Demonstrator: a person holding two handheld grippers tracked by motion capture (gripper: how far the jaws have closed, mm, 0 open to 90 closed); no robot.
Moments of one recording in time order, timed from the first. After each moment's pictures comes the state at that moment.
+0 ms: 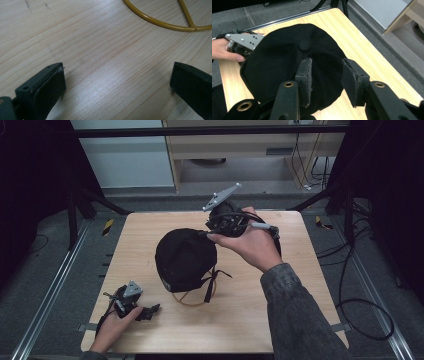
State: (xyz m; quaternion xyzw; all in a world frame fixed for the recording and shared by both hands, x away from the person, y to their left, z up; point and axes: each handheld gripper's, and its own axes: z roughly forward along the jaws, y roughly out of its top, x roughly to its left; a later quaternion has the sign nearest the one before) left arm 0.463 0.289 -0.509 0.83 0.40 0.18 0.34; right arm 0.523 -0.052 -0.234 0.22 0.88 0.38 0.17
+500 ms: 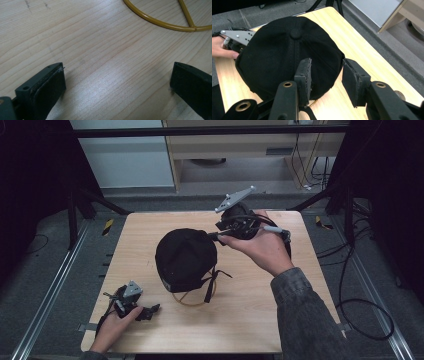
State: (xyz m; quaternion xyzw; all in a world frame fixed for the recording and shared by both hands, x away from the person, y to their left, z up) left arm 0.463 0.289 -0.509 0.83 0.40 0.18 0.34; right arm 0.516 -0.075 -0.236 0.24 0.87 0.38 0.18
